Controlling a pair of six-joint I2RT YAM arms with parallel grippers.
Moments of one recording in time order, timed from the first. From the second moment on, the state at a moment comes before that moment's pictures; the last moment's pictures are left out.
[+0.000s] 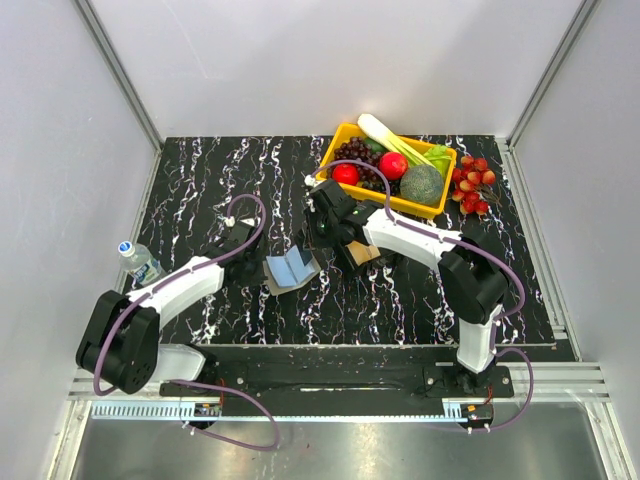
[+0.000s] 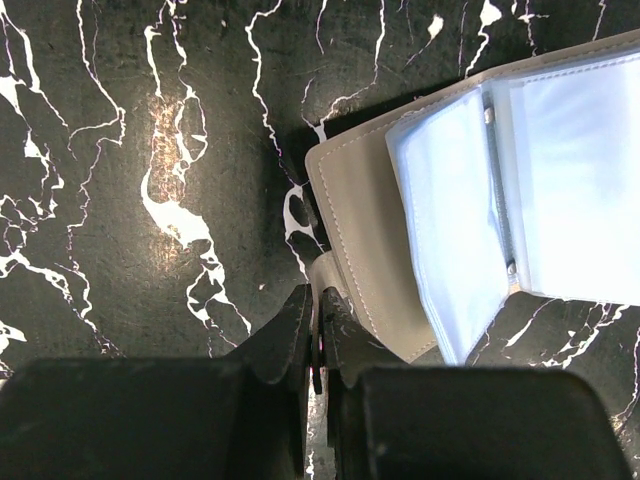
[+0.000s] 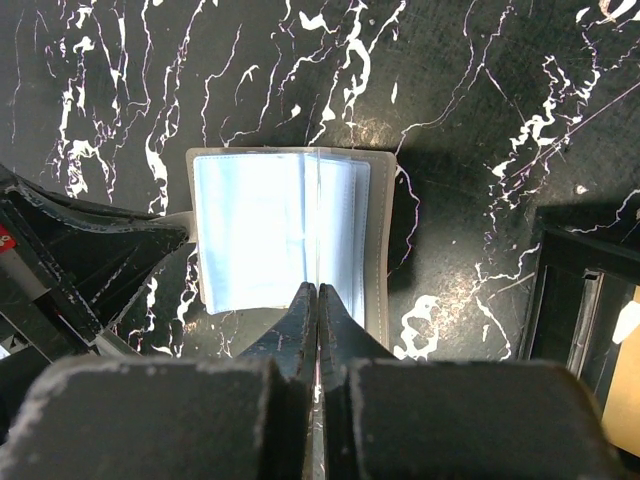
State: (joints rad) left arm -0.44 1.31 0.69 -0.45 -0.13 -0.57; right arm 0.79 1.90 1.45 -0.39 -0.12 0.52
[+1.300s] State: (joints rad) left arm -0.44 1.40 0.69 -0.44 -0.14 -0.57; right arm 0.79 1.93 1.43 -0.38 -0.10 0.49
